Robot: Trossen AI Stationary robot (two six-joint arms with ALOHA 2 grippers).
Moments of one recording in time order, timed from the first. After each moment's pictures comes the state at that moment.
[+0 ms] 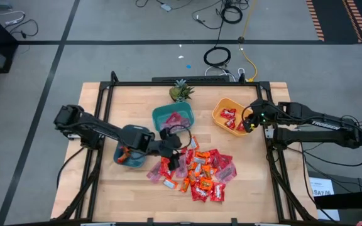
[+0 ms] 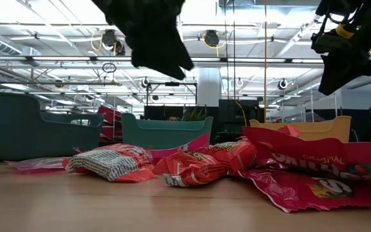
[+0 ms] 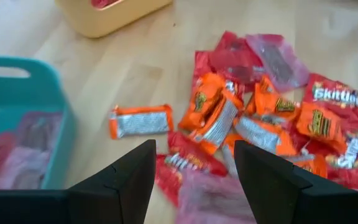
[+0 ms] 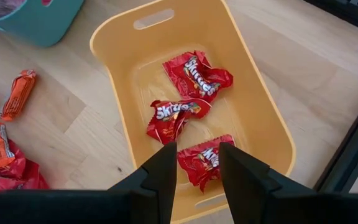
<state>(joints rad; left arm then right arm) -0.25 1.65 1.10 -0.21 -0.32 -0.39 -0.29 0.69 0.70 -1.02 0.25 0.61</state>
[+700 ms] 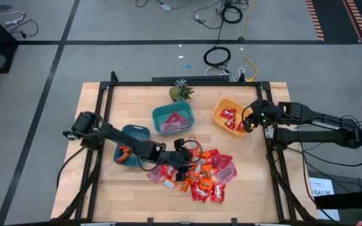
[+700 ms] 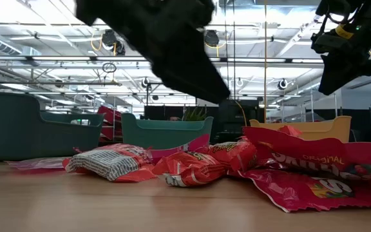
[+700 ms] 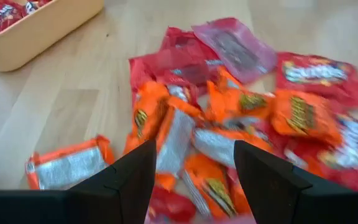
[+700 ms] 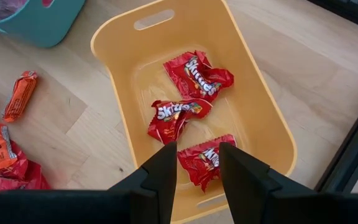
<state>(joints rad) -0.29 1.89 1.16 0.04 -0.26 -0.17 -0.29 0.69 0.70 -1.02 0.25 0.62</state>
